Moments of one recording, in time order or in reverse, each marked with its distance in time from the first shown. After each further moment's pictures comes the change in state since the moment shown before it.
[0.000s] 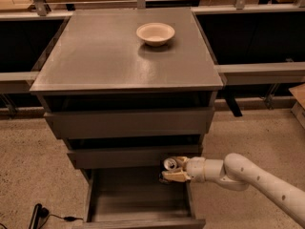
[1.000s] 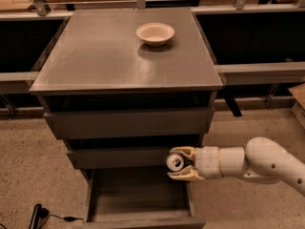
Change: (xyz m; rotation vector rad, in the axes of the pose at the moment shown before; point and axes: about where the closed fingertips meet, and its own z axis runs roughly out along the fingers) arm -0.127 0.097 -0.075 -0.021 0.118 -0.480
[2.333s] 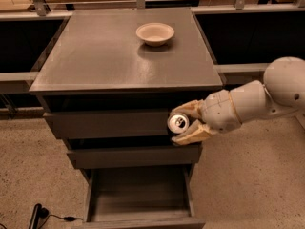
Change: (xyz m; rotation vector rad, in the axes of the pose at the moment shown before) arm -0.160 -0.045 -0.078 -0.156 0.123 -0.054
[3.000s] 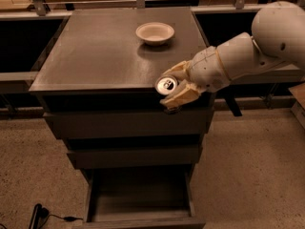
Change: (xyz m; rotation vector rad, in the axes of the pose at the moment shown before) arm -0.063 -0.072 -0.018 0.033 0.044 -0.007
